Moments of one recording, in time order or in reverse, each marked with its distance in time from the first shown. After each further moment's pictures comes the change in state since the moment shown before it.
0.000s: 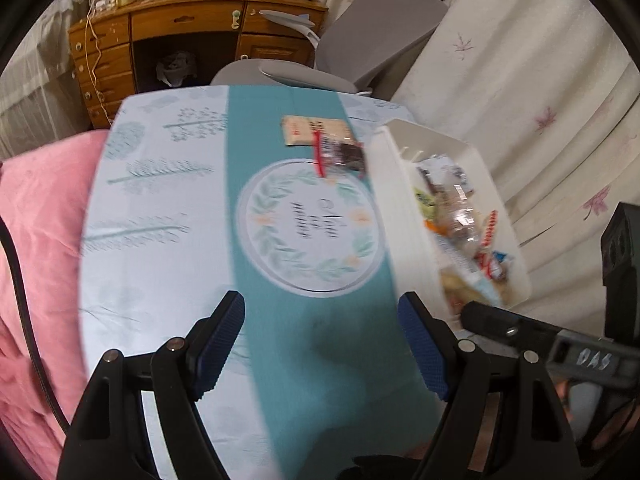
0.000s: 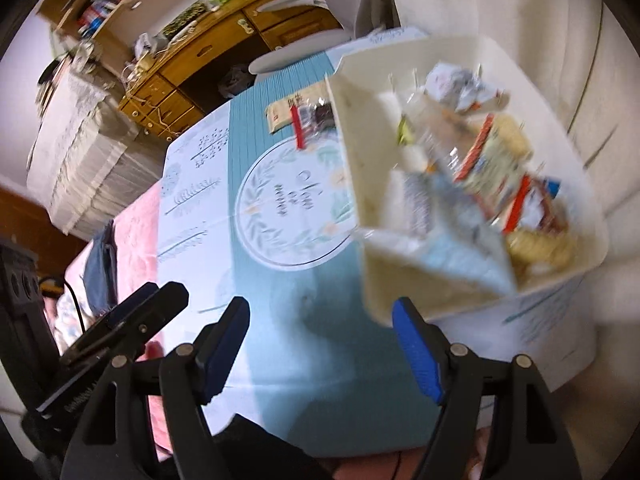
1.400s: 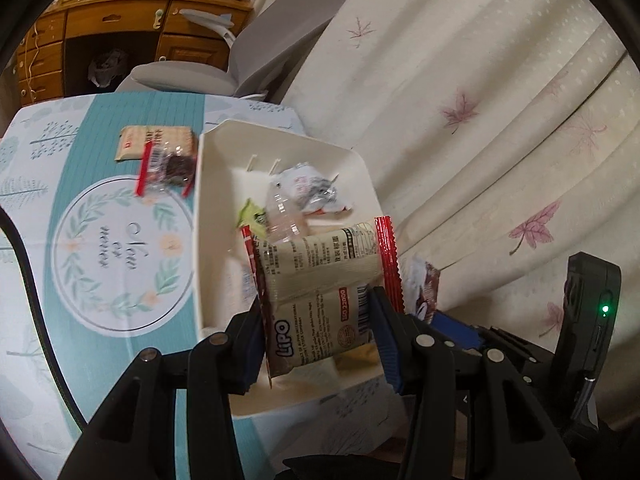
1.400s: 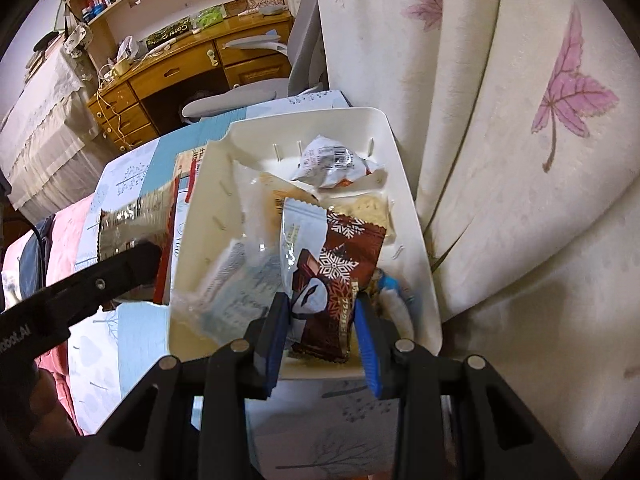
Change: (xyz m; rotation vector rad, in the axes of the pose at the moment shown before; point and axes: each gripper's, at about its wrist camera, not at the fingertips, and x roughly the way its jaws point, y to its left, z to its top) left arm 0.067 -0.189 0.028 -0.041 -0.050 -0.252; right arm -0.051 -0.121 0.048 -0.194 -0.178 -0.239
